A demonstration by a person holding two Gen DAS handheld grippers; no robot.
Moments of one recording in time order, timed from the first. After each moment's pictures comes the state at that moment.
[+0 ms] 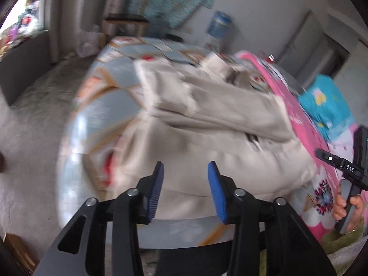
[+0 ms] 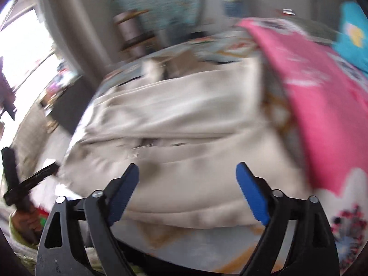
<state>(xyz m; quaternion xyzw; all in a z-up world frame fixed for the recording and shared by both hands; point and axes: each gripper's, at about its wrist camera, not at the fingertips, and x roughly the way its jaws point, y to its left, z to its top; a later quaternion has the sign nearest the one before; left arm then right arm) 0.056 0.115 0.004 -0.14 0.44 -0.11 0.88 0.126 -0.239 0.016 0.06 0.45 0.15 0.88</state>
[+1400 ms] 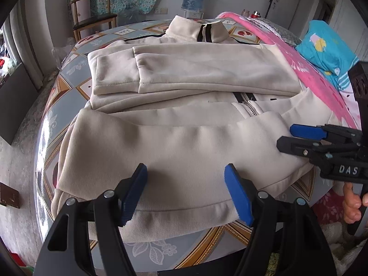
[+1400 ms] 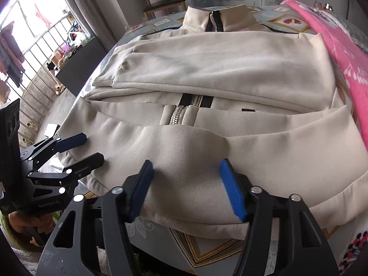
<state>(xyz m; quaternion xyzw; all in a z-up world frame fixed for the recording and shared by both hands) 0.081 0.033 -0.037 0.00 0.48 -0.12 0.87 0.134 -0.159 -0.044 0.01 0.52 0.18 0.84</state>
